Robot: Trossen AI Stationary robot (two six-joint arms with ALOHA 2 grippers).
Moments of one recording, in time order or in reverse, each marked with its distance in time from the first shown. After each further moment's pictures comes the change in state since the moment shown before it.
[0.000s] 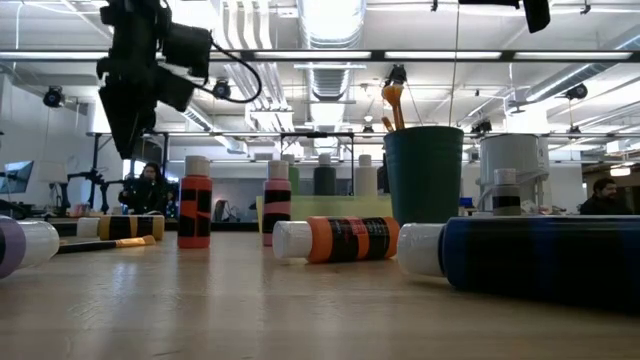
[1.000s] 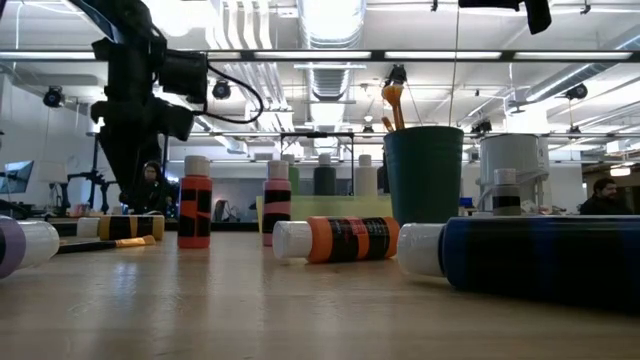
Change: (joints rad) left arm -0.028 0.003 -0.211 0.280 -0.003 0.036; right arm -0.023 0.000 0.000 0.002 0.022 0.004
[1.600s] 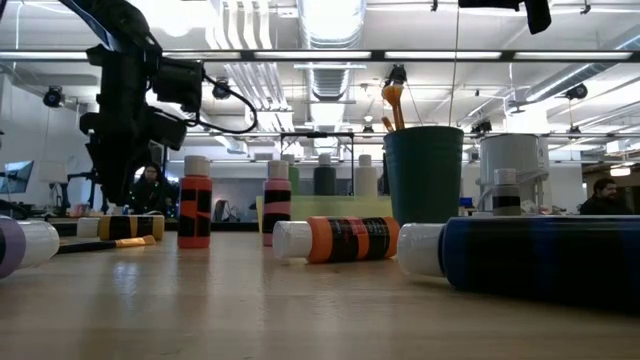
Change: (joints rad) left arm -0.003 -0.003 -0.053 0.016 -0.027 -0.010; right arm 0.000 0.000 0.000 0.000 0.000 -0.004
